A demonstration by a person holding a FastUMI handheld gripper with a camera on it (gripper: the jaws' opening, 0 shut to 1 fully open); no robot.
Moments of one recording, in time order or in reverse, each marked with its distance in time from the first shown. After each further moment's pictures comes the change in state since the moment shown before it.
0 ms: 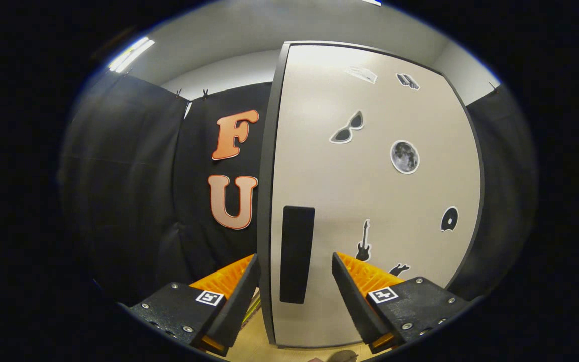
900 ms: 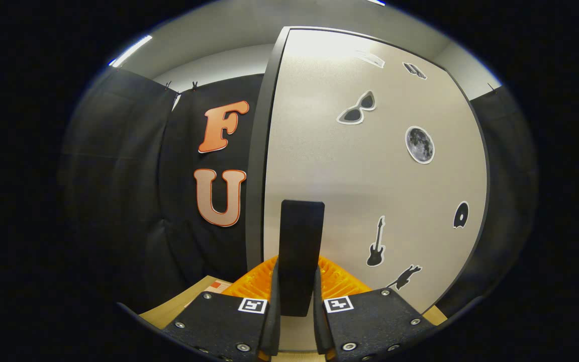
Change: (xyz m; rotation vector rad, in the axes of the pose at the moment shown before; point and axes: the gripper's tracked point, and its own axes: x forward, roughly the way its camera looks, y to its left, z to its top) arm 0.029 0.002 -0.015 0.006 0.047 -0.065
